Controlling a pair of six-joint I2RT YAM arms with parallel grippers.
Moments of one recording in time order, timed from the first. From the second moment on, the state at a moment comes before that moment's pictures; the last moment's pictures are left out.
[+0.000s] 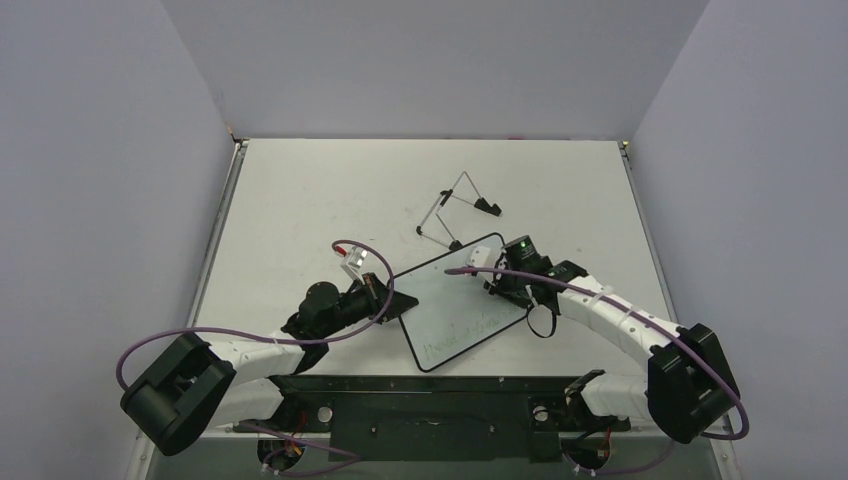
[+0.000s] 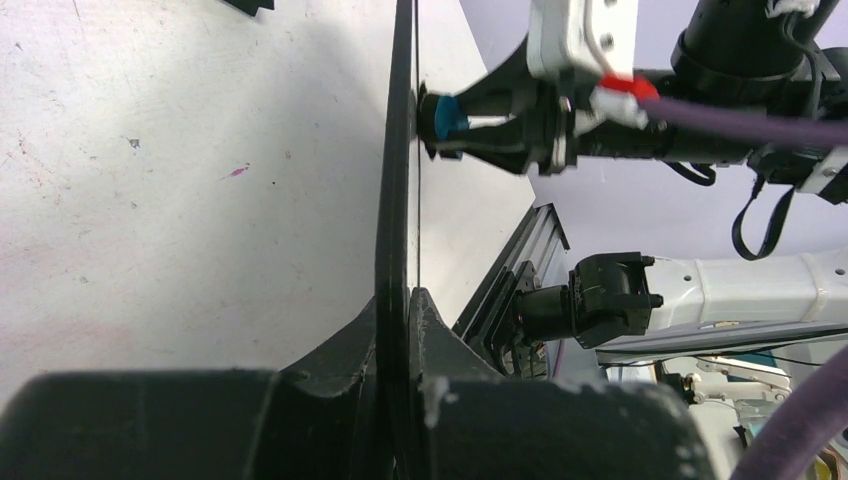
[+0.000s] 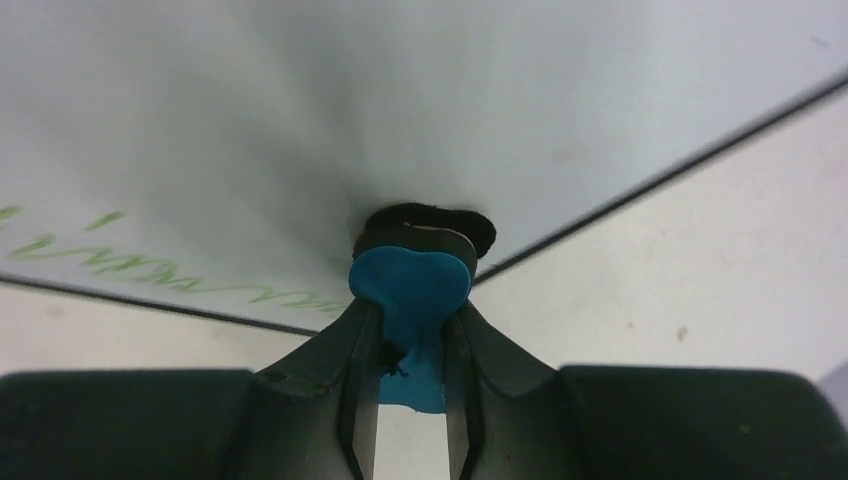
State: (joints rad) left arm -0.68 1.19 0.19 0.87 0.33 -0.96; right arm 0.57 1.24 0.73 -0.55 -0.03 -0.66
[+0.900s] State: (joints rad) left arm -0.68 1.21 0.19 0.89 0.32 -0.98; right arm 0.50 1.31 0.75 -0.44 0.11 -0.52
